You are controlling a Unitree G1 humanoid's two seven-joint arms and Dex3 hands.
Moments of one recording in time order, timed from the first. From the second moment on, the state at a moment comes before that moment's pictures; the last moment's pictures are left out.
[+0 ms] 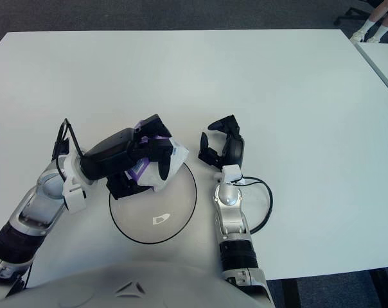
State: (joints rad) left arm -0.13 0.46 -0.32 -0.40 0.17 -0.52 -0.47; right arm 0.00 0.11 0.02 0.17 -0.16 -0.38 -0.30
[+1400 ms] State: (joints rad) left arm -0.14 0.39 -0.34 -0.38 -0.17 -0.44 -0.63; right arm -0.03 0.11 0.00 0.20 -0.10 -0.42 -0.26
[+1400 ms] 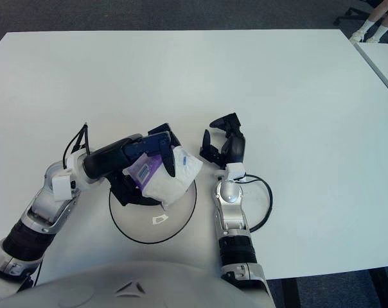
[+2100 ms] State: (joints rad) left arm -0.14 0.39 -0.34 -0.38 -0.17 -0.44 -0.63; right arm -0.03 0.11 -0.01 0.20 -0.10 -0.42 -0.26
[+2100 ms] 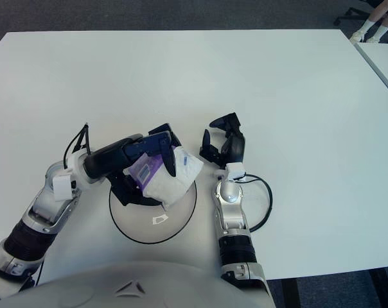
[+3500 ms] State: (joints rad) left arm -0.28 0.73 -0.20 -0.42 0.01 -0.55 -0.91; right arm 0.02 0.10 0.04 0.14 -0.18 -0.38 -0.31
